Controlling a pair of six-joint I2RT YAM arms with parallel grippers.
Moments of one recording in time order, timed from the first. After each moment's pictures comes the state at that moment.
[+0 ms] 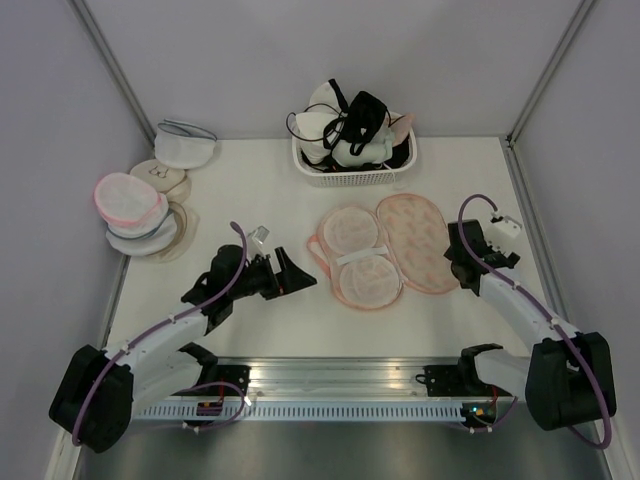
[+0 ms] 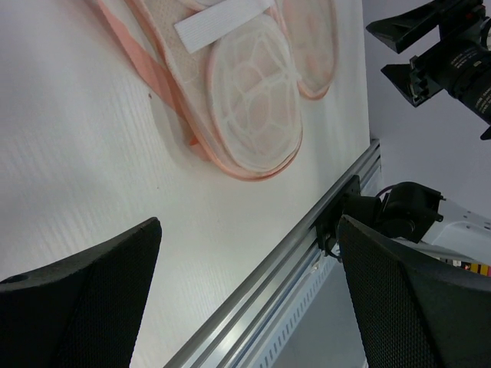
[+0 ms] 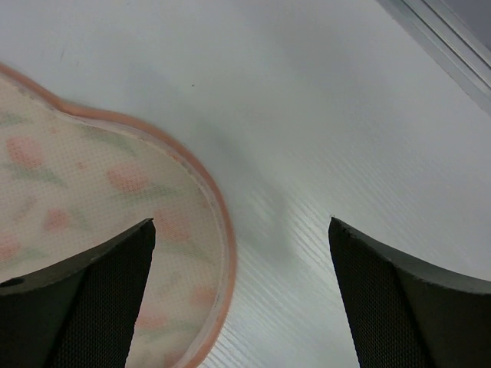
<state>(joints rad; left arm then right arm) -0.50 0.99 0.36 0.18 0.47 -0.85 0.19 1.13 0.61 -0.45 0.71 0.75</state>
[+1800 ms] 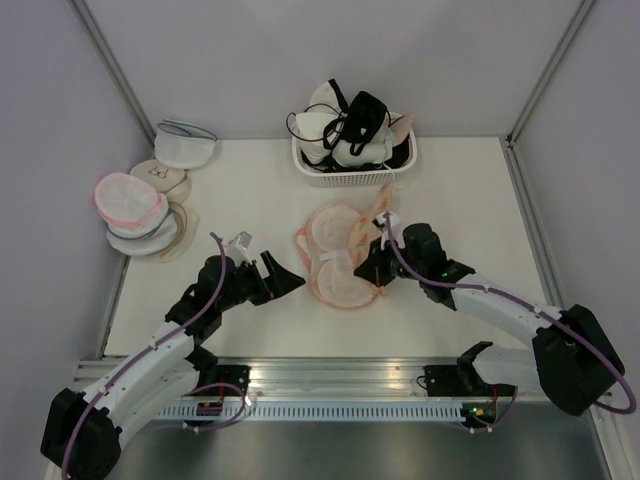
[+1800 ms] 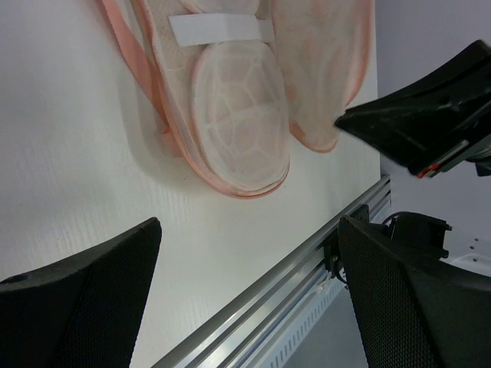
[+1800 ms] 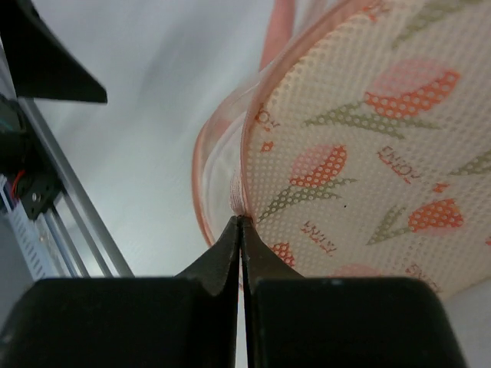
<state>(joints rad) -0.50 0.74 0.32 -0.03 0.32 -0.88 0.54 1.17 0.56 0.10 -0.41 0.32</state>
